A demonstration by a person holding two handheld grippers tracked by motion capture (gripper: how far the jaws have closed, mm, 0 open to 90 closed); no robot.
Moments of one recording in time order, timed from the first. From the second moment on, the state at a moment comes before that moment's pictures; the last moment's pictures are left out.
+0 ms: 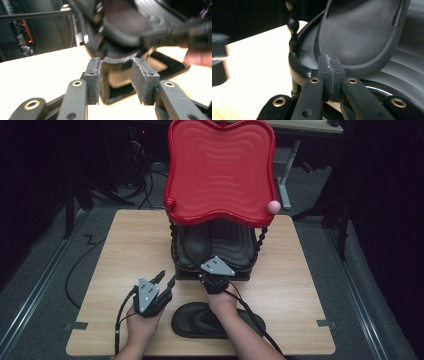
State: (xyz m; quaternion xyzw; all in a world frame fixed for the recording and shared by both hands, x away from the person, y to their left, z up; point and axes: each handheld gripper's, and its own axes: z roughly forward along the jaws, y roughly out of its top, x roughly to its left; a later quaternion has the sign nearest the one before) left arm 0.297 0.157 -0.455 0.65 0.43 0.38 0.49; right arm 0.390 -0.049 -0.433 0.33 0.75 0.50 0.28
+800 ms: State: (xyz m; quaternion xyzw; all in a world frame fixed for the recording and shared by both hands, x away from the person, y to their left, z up) left arm 0.294 0.177 -0.490 0.70 0.46 0.33 0.42; right arm 0.357 -0.100 -0.417 0.31 0.76 0.50 0.26
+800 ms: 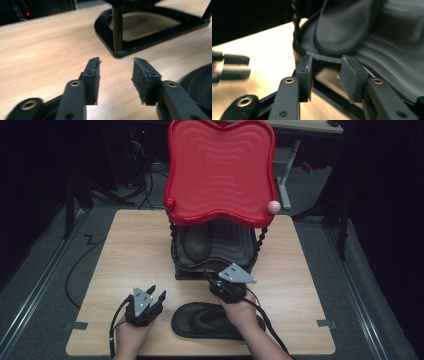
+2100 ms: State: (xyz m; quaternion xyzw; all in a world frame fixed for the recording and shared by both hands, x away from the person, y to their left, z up) left arm 0.220 0.136 -0.497 0.76 0.44 0.25 0.41; right arm 0.304 -0.209 -0.478 0.37 0.79 0.44 0.19
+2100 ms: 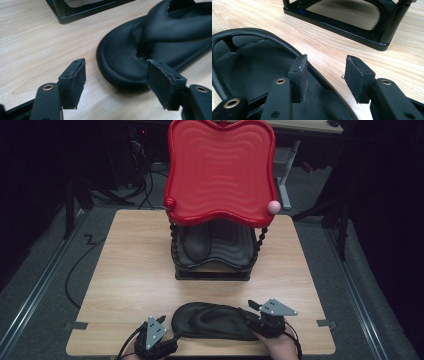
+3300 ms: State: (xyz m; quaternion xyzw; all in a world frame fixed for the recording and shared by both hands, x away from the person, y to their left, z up) left arm 0.325 0.101 -0.498 0.75 0.47 0.29 0.36; right arm 0.301 -0.200 -0.485 0.35 0.81 0.45 0.16
